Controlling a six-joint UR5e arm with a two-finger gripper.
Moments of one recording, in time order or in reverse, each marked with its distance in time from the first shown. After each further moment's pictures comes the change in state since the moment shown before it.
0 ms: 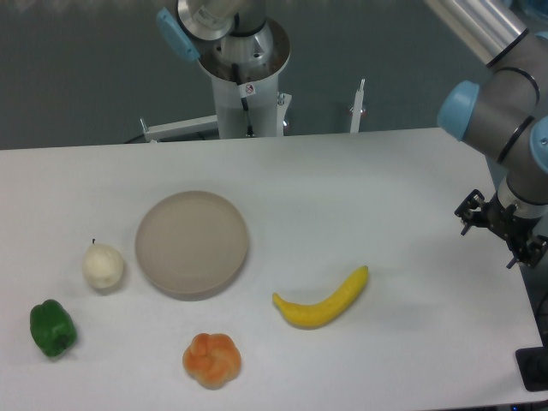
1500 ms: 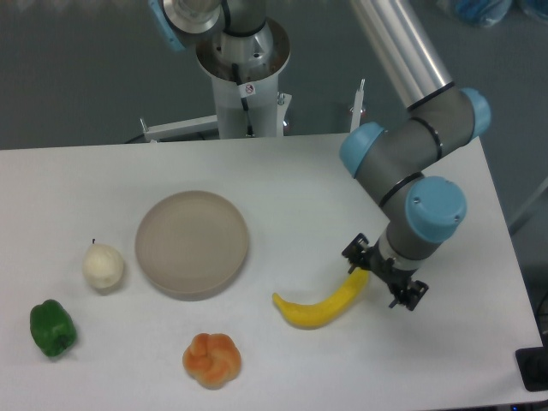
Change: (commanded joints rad) arm -0.268 0.015 -0.236 0.173 -0.118 -0.399
